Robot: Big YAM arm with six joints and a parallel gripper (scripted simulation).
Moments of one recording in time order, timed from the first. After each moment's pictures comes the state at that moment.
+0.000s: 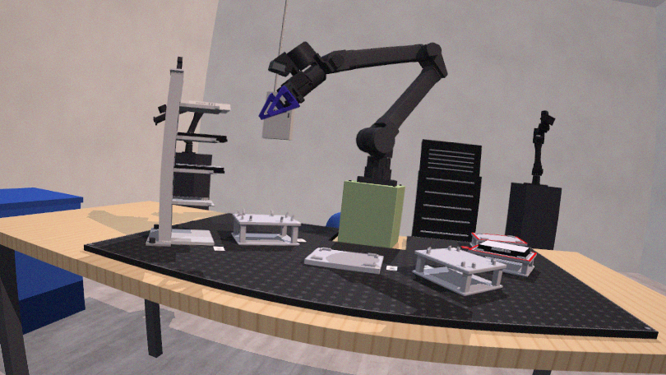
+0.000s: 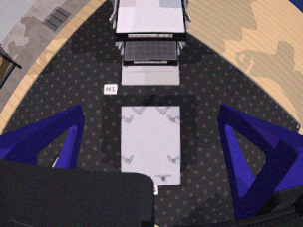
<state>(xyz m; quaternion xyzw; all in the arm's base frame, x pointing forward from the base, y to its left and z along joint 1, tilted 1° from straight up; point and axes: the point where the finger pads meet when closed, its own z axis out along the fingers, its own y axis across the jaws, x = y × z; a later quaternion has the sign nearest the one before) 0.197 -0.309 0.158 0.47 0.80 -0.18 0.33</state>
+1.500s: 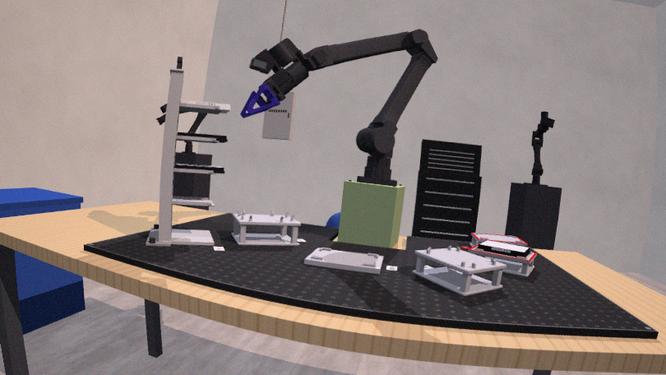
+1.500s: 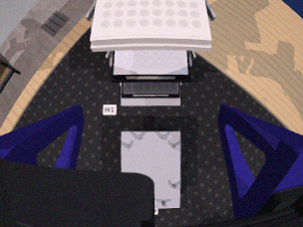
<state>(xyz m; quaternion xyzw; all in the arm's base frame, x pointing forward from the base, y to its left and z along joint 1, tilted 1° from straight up) 0.223 -0.354 0.157 0.47 0.80 -0.18 0.33</state>
